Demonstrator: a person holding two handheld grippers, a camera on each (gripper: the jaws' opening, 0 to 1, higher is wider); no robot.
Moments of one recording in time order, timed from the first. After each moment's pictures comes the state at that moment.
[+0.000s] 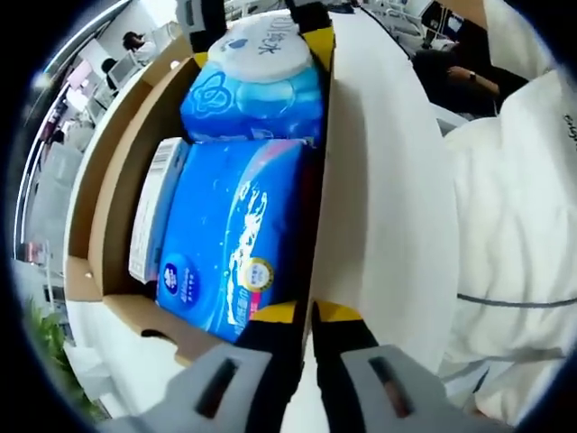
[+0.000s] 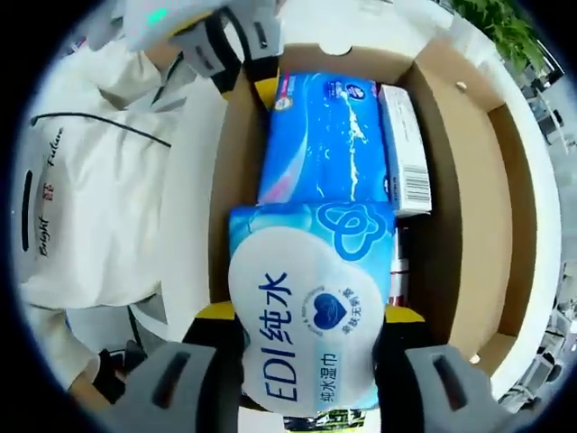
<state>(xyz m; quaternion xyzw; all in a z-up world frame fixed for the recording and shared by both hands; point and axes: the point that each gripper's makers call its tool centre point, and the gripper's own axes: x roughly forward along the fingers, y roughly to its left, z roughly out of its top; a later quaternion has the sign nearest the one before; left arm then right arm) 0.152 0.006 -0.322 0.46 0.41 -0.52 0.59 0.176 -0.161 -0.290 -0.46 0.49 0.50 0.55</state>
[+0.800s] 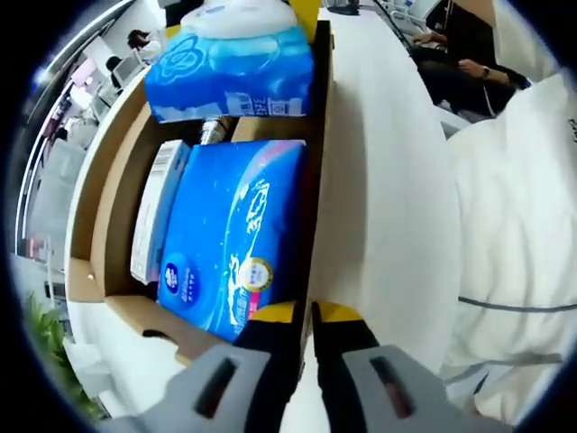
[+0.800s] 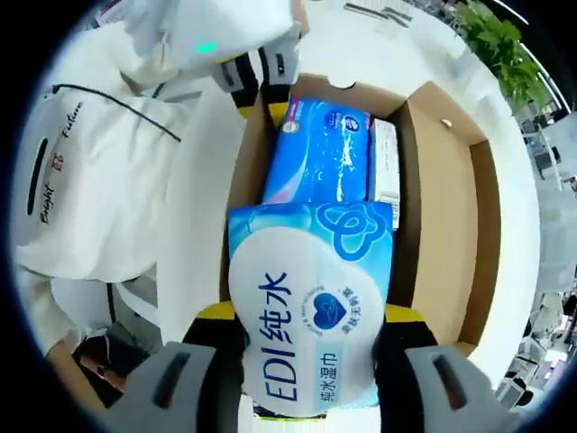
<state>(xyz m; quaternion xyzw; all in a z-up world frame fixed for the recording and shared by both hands) 0.160 0.006 -0.322 0.46 0.41 -0.52 0.59 0.201 -0.163 -0.252 -0.51 0.42 0.51 0.54</state>
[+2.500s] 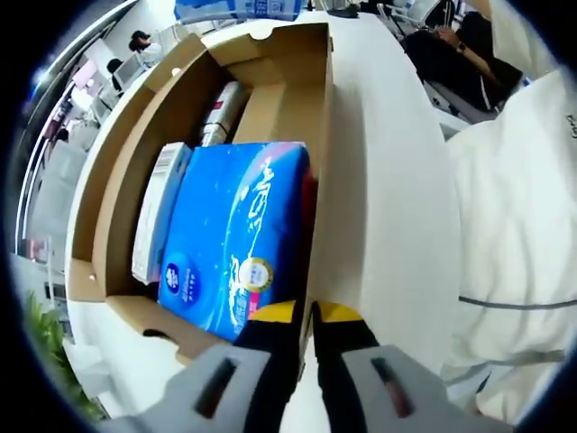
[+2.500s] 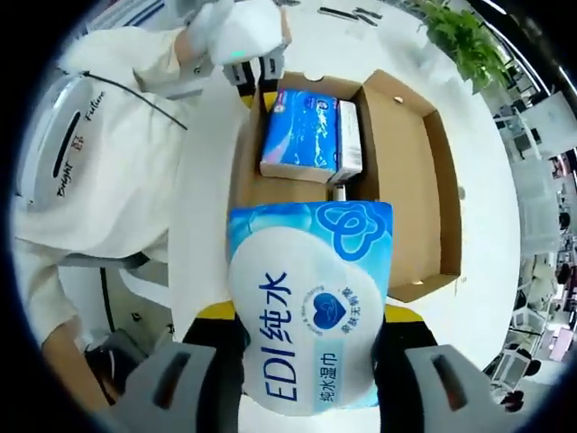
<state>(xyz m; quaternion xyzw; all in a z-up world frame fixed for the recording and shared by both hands) 0.159 0.007 -0.321 0.46 0.40 -0.52 0.60 0.185 -0.242 -0.207 -0.49 0.44 0.47 0.59</state>
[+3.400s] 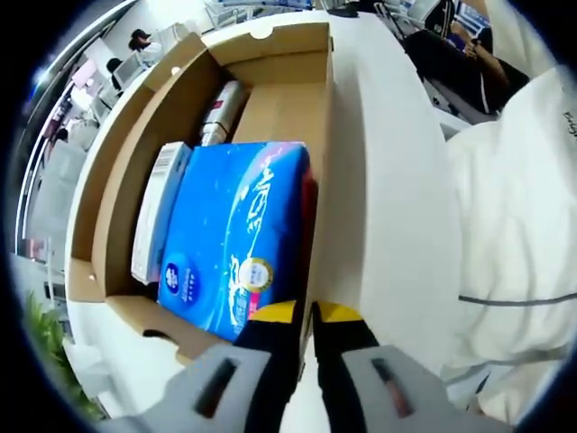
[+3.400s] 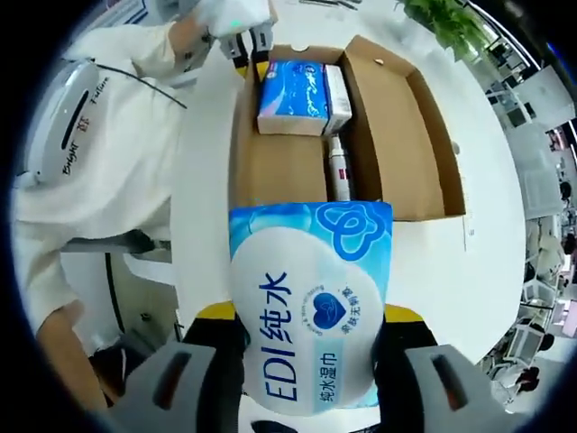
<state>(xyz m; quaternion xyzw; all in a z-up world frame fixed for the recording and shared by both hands) 0.159 0.006 -0.321 0.46 0.40 -0.52 0.59 0.178 -0.310 -0.216 -0.47 0.48 0.44 0.59</state>
